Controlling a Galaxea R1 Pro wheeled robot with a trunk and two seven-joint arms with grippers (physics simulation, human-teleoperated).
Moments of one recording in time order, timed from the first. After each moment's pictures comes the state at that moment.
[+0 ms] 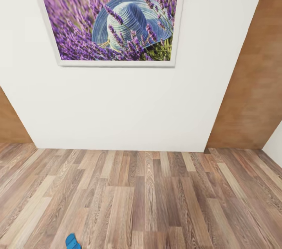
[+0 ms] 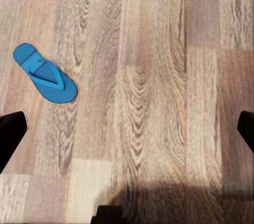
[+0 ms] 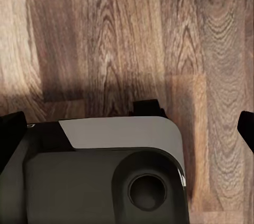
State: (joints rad) left arm 0.00 0.00 0.00 -0.54 0.04 -0.26 0.00; right arm -0.01 0.00 -0.04 -0.42 -0.08 -0.02 0.02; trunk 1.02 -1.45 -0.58
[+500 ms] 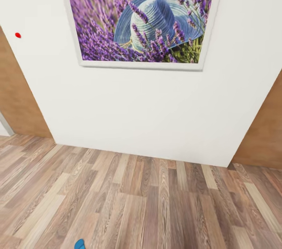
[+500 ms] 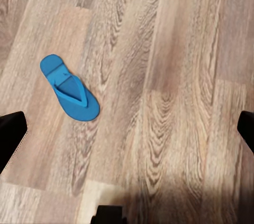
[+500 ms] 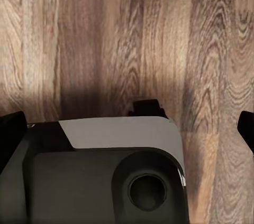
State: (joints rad) left arm 0.00 0.00 0.00 -0.54 0.04 -0.26 0.00; right arm -0.01 0.00 -0.04 -0.42 -0.08 -0.02 0.02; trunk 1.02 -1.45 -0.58
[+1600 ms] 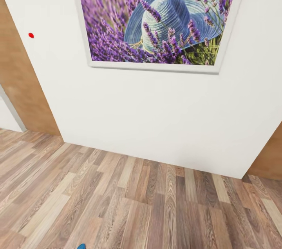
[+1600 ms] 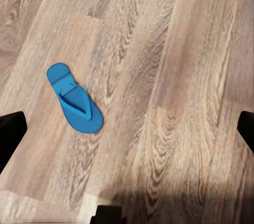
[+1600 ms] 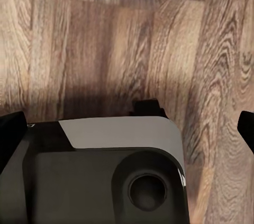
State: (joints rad) left arm 0.00 0.00 0.00 -0.54 0.04 -0.26 0.00; right arm -0.01 0.00 -0.04 -0.42 -0.08 -0.02 0.02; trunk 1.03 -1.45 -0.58
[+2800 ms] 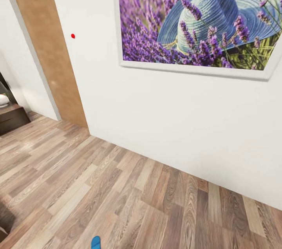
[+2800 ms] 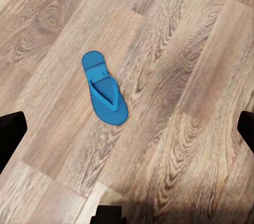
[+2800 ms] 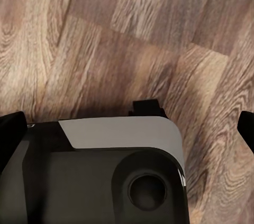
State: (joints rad) left arm 0.00 0.00 0.00 -0.54 0.04 -0.26 0.00; right arm -0.01 0.00 -0.04 -0.42 -0.08 -0.02 0.02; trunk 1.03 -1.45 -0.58
